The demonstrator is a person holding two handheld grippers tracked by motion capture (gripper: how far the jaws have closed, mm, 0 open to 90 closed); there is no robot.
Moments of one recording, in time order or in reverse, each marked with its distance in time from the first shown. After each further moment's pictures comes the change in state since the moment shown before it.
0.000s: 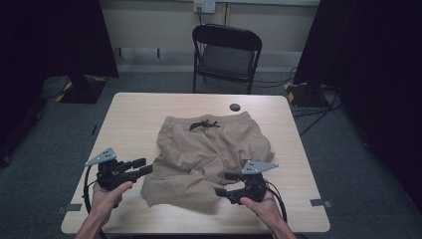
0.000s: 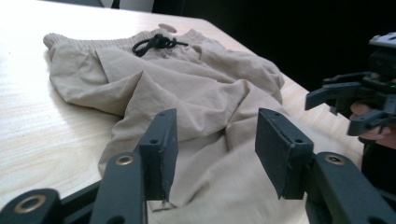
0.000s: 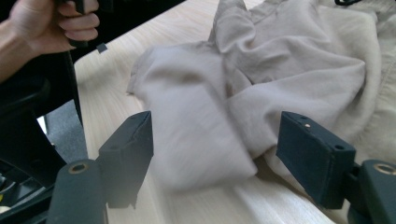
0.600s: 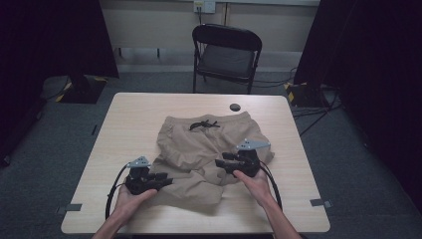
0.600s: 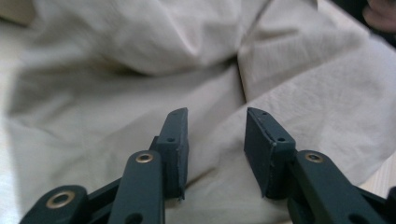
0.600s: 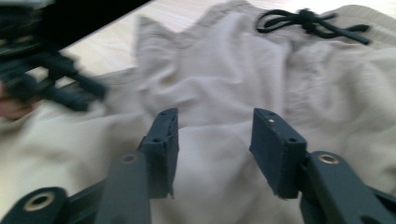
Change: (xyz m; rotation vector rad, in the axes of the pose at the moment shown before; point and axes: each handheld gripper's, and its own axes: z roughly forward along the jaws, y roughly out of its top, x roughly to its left) left arm -0.007 -0.038 0.067 0.308 0.020 0.046; right arm -0.054 0.032 0.034 -0.001 -0.191 0.031
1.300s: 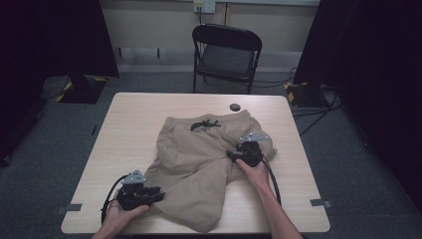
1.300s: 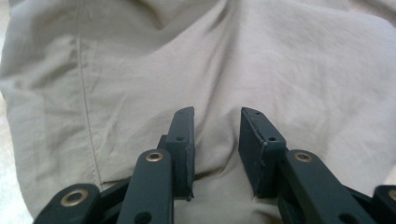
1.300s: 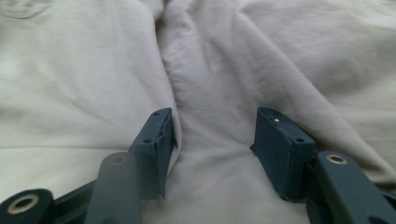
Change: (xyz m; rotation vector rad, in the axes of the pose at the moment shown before) left arm -0.016 -0.031 -0.028 0.052 0.031 0.062; right arm -0.065 -0.018 0.032 0.094 -0.281 0.055
